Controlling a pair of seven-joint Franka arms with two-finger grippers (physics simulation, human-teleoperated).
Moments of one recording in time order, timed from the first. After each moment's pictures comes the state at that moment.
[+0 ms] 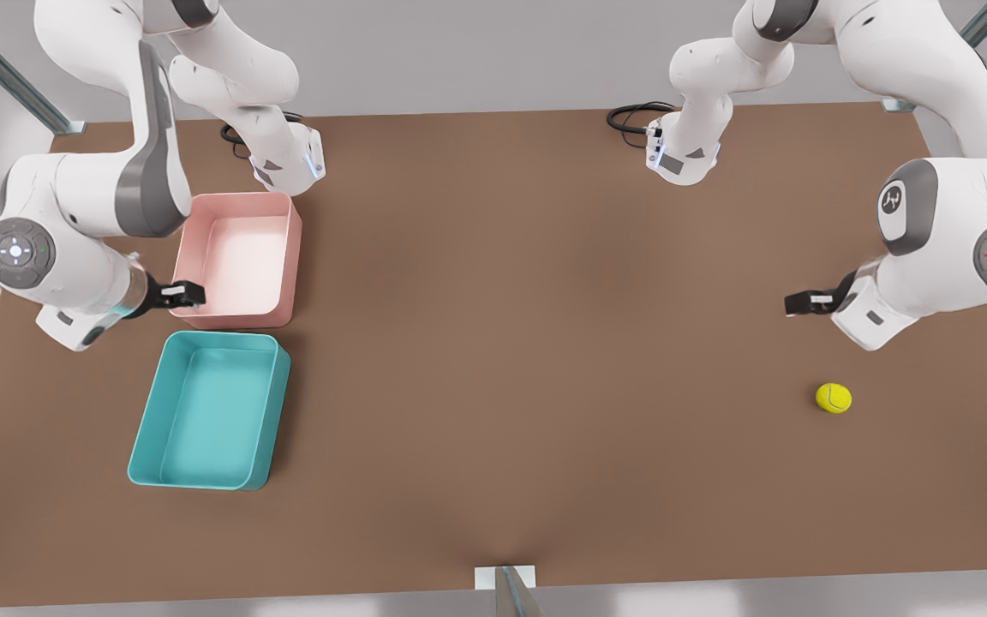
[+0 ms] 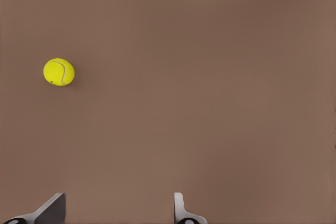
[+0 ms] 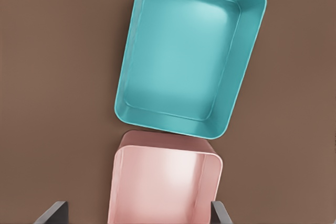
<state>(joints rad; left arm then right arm) 0.08 0.29 -0.11 -1.35 0.02 1.44 -0.03 0.01 0.17 0.06 -1.51 -0.12 1.46 -0.08</state>
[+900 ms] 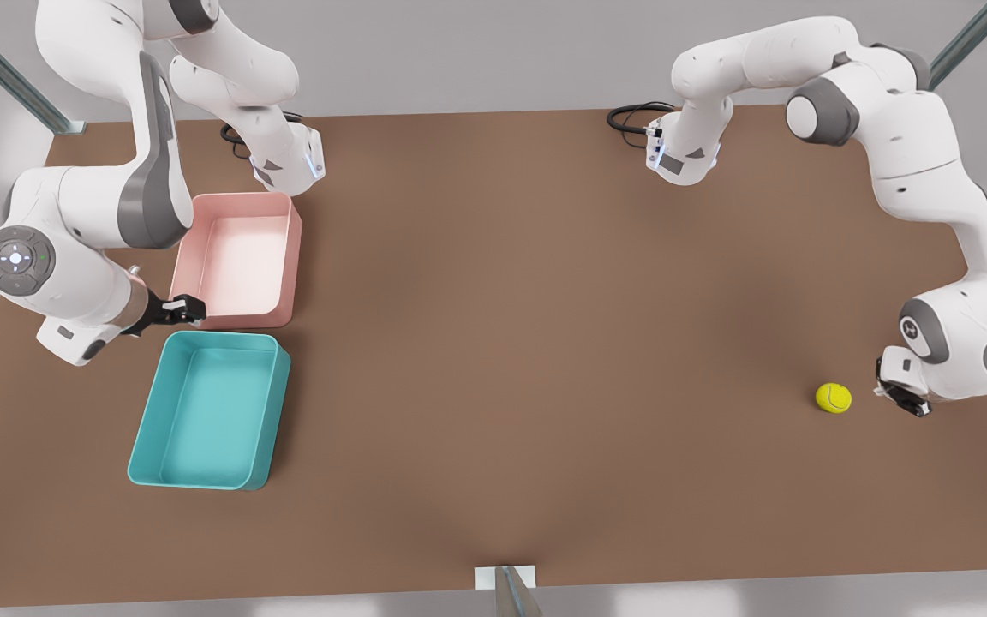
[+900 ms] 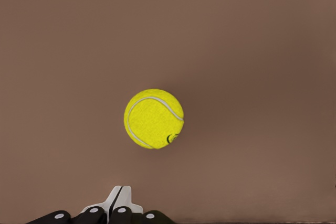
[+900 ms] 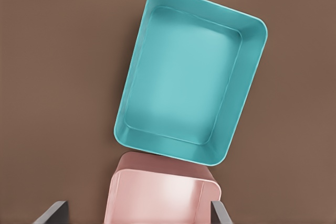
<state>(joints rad) 0.27 0.74 0.10 -1.42 0.10 2.09 1.49 0.00 0.20 0.06 -1.50 -0.11 1.53 -0.12</state>
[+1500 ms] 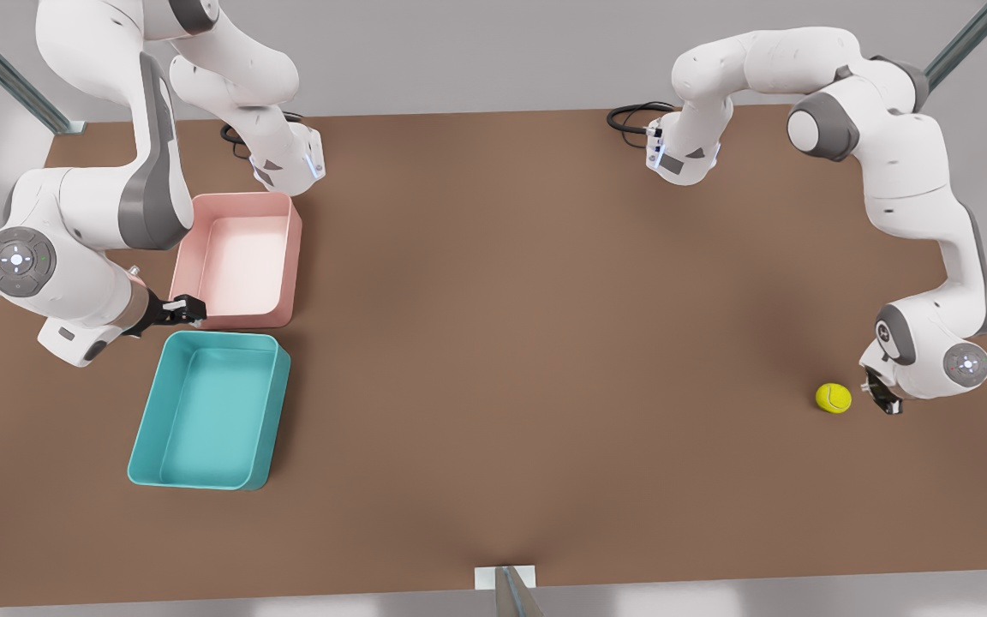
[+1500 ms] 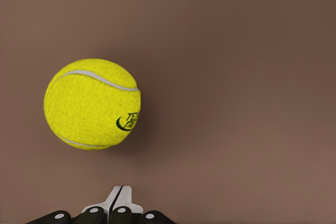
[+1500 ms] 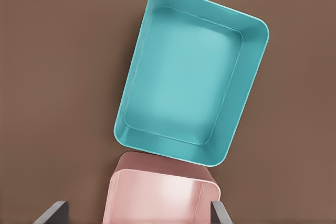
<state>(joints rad) 0.30 0.81 0.10 -1.50 0.19 2.25 1.77 0.00 0.20 0.06 -1.50 -0.11 1.53 -0.13</state>
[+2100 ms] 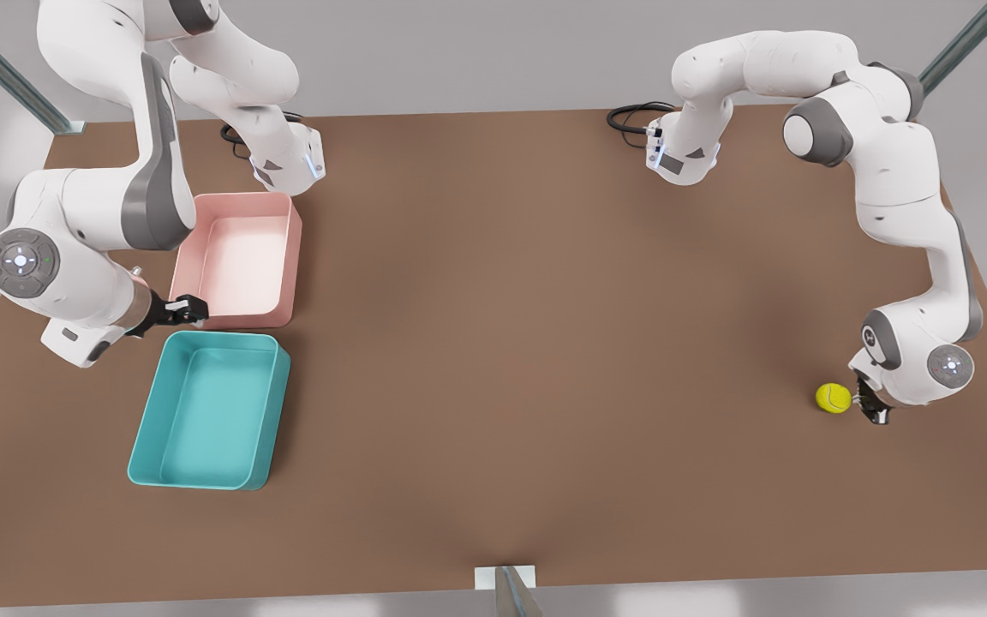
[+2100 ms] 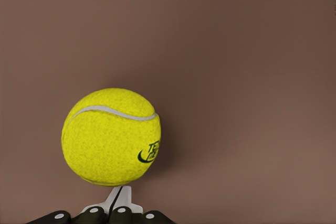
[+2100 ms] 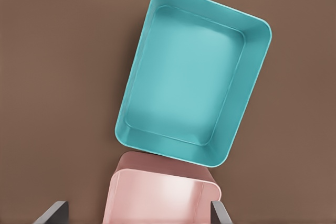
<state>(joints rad) 0.27 0.83 0.09 -1.51 0.16 2.33 1.88 0.00 0.20 0.06 -1.50 -0.11 1.54 -0.14</state>
